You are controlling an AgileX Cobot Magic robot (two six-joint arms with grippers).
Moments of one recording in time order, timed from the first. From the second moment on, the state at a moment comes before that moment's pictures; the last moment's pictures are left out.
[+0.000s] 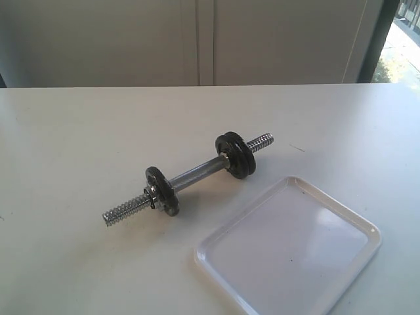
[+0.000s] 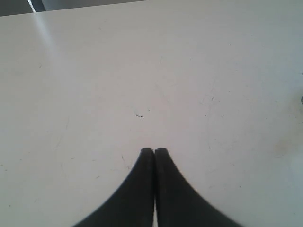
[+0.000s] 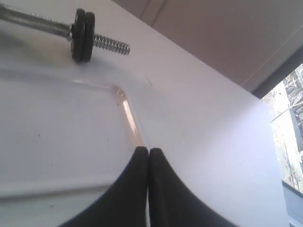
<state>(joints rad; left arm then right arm) -0.04 0.01 0.02 0.01 0.40 0.05 0.07 0.03 -0.15 0.26 0.58 -0.72</state>
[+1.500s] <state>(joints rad) -0.04 0.00 0.02 0.01 0.40 0.05 0.07 0.01 0.00 -0.03 0.32 -0.18</state>
